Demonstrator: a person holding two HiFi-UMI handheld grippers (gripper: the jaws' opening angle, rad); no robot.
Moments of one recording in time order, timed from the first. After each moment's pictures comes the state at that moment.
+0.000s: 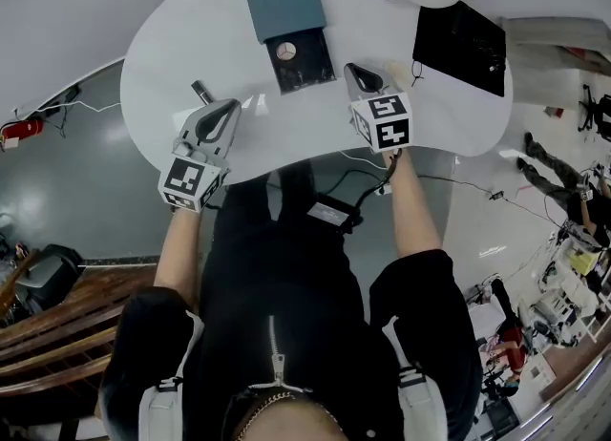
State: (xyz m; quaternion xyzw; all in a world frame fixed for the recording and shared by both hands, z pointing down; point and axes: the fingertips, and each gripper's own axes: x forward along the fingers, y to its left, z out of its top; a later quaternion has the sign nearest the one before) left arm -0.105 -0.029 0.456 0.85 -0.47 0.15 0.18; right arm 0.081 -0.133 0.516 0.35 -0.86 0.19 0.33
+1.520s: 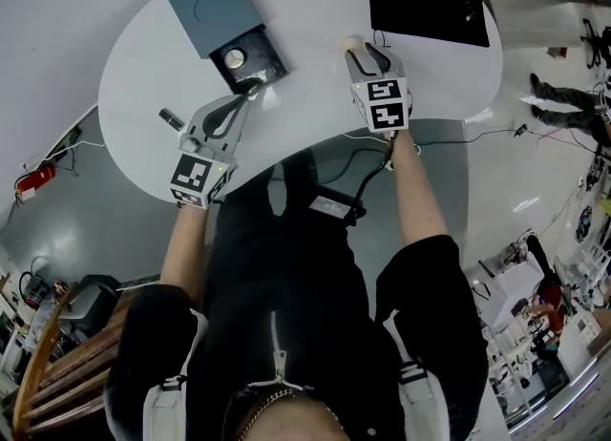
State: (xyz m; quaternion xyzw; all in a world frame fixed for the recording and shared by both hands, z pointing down) left arm 0.007 -0.072 0.469 0.89 -0.37 0.18 0.18; right arm 0.218 -0.162 0.561 0.47 -0.80 0.19 0.33
